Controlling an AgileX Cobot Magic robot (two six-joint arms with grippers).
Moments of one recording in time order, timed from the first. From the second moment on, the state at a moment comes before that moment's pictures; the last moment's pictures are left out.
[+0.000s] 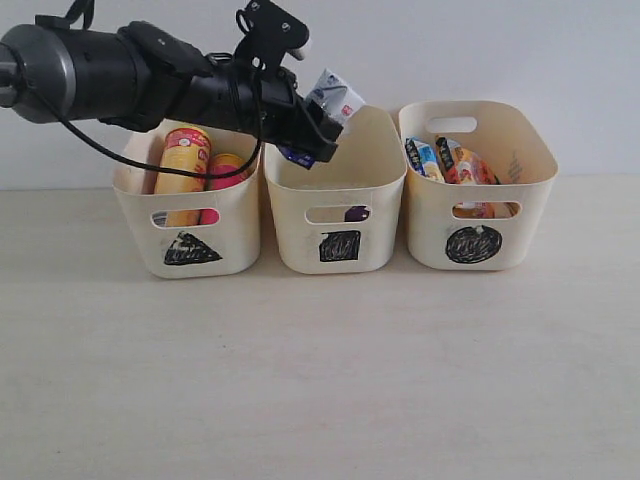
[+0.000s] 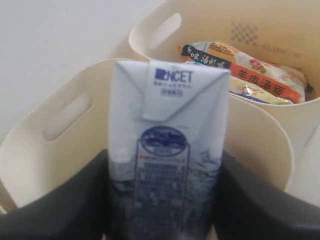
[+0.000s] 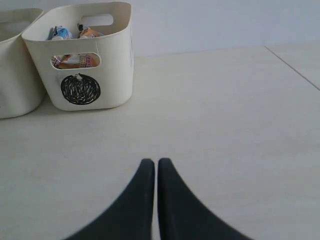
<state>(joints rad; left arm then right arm) -0.45 2.10 -1.69 -0.99 0.31 1.35 -0.05 0.01 0.00 0.02 0.33 0.04</state>
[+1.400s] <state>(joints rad) -0.44 1.91 -1.73 0.12 0.78 0.31 -0.05 0.01 0.00 0.02 0.33 0.04</state>
